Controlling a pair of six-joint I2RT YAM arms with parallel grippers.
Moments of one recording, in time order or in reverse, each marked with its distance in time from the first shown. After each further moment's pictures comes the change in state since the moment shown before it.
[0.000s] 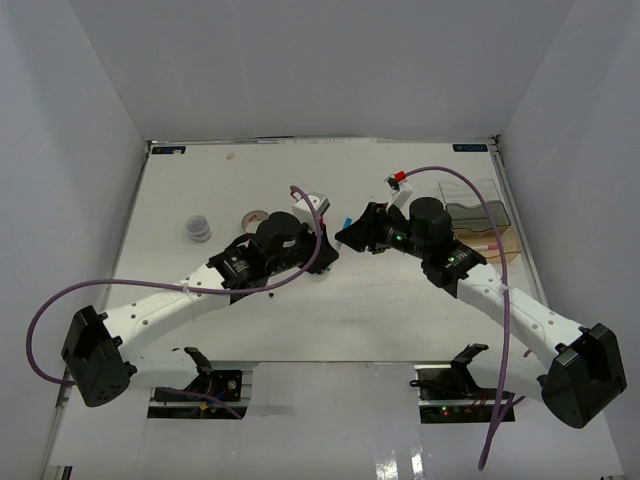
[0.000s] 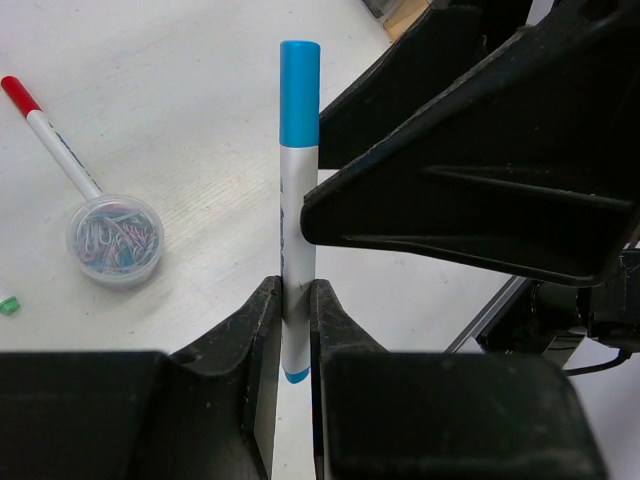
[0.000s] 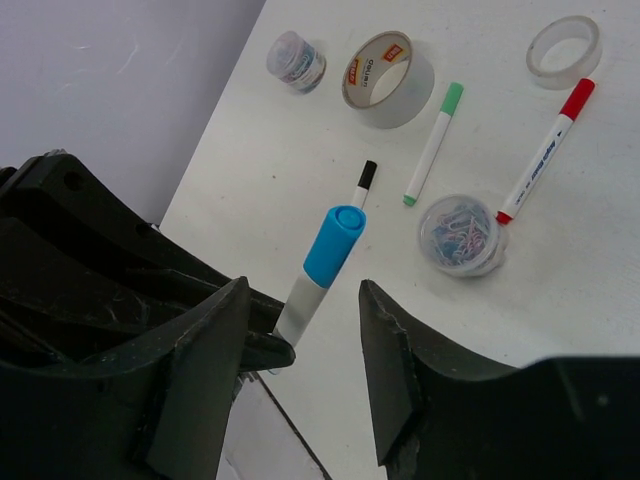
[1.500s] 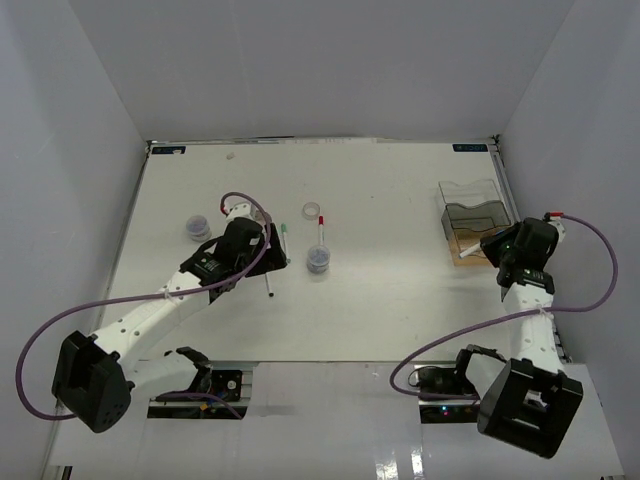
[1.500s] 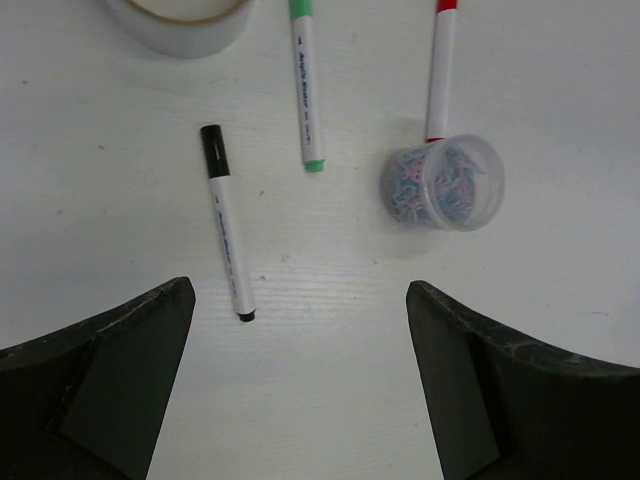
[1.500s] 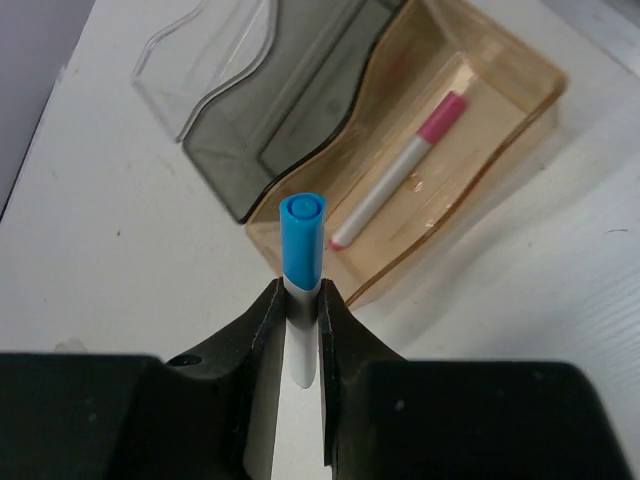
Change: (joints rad) left arm 0.280 -0.097 -0.163 -0.251 -0.242 -0.238; right arm -0.891 -0.161 -0.200 -0.260 0.264 -0.003
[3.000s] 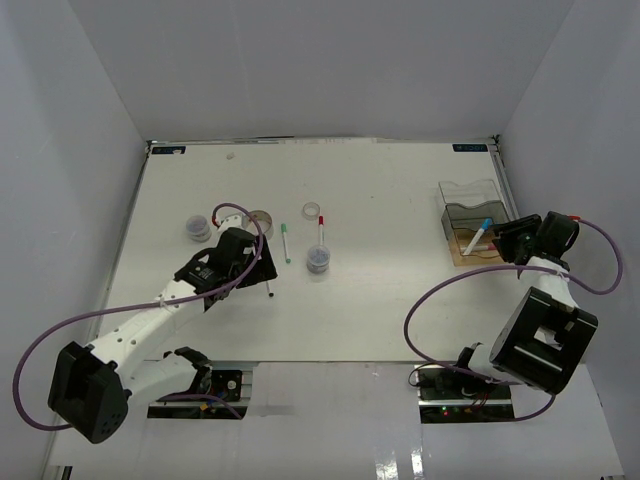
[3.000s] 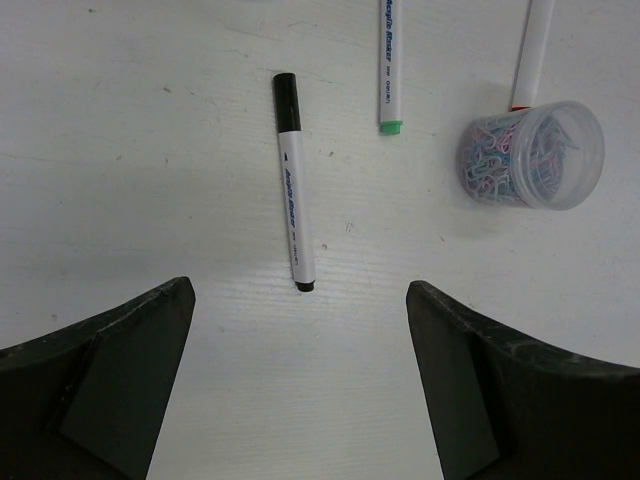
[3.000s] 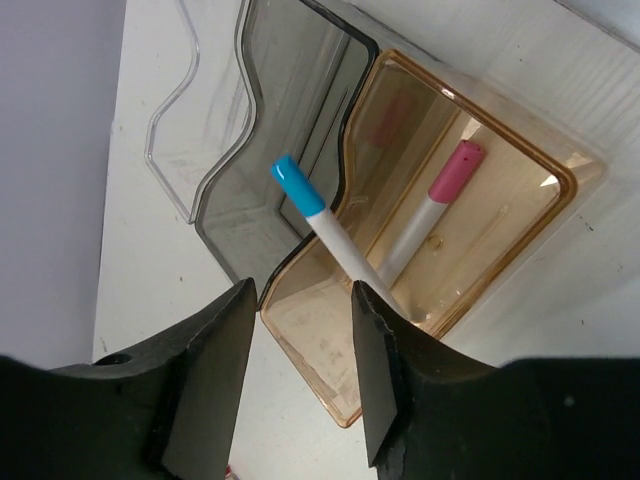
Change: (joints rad) left arm 0.054 -0.079 -0.100 -0.067 -0.009 -0.006; right arm -0.243 0.353 0.083 0.180 -0.243 0.165
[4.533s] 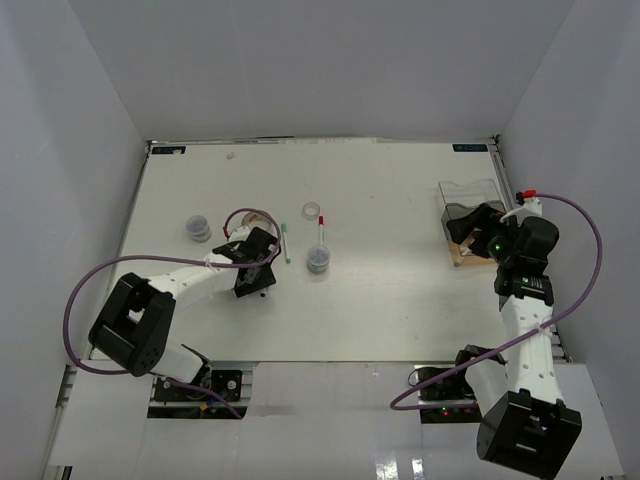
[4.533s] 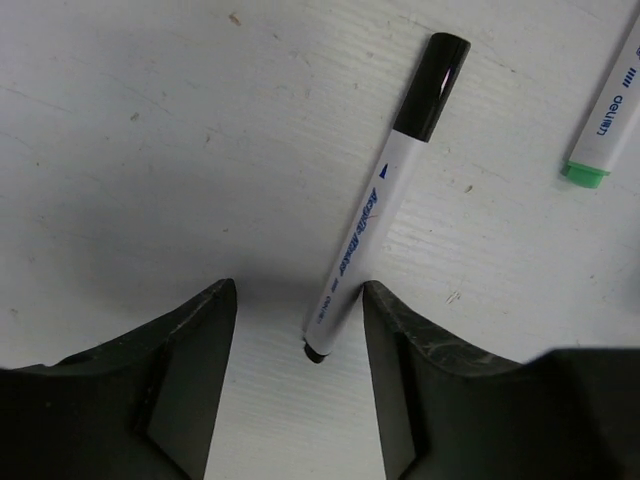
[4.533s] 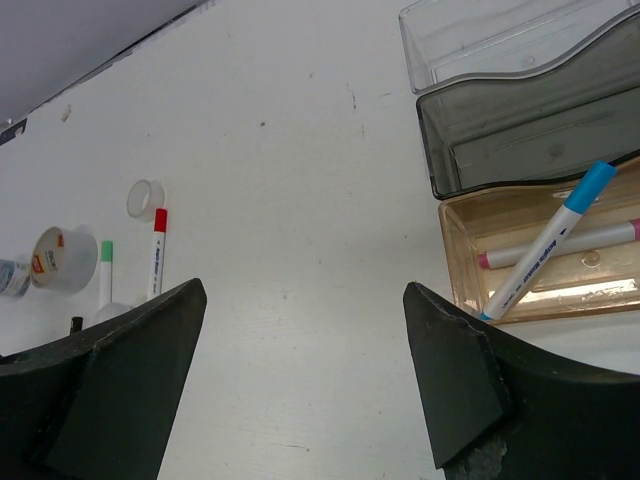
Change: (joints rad) left arm -0.001 0.390 0.039 -0.002 -0.071 -0.200; right arm 0.249 -0.470 -0.069 -0.124 -0.134 -0.443
